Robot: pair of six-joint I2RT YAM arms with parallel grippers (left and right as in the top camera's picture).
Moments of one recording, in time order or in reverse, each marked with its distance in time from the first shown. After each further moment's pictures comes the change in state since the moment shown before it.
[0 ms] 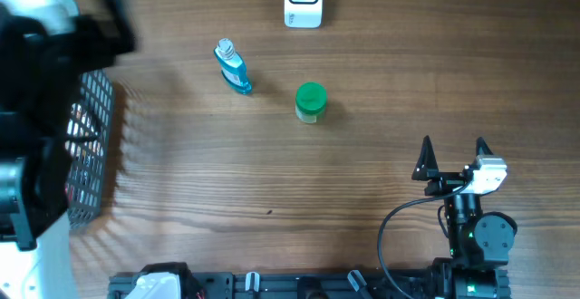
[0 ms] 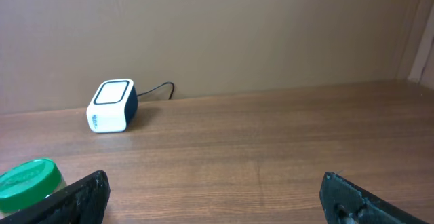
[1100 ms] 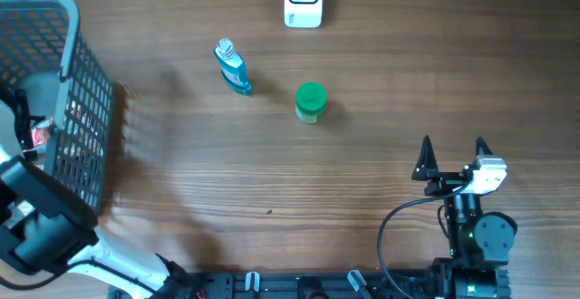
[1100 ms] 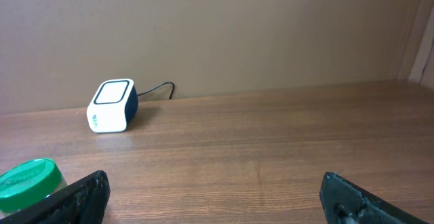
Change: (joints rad) left arm 0.589 0.689 -0.327 0.194 -0.169 -0.843; right arm 0.001 0.000 0.000 0.000 0.000 0.000
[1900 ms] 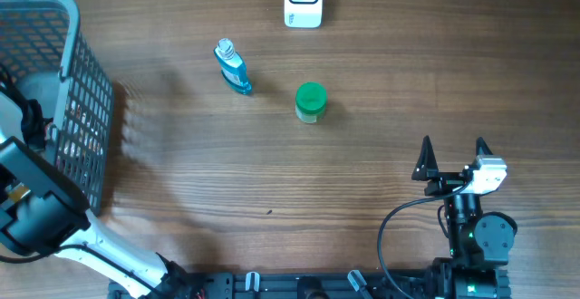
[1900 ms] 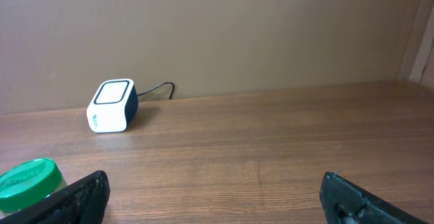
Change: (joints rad) left arm -0.001 0.117 0.000 0.045 0.043 -0.013; right arm 0.000 0.000 0.000 0.000 0.000 0.000
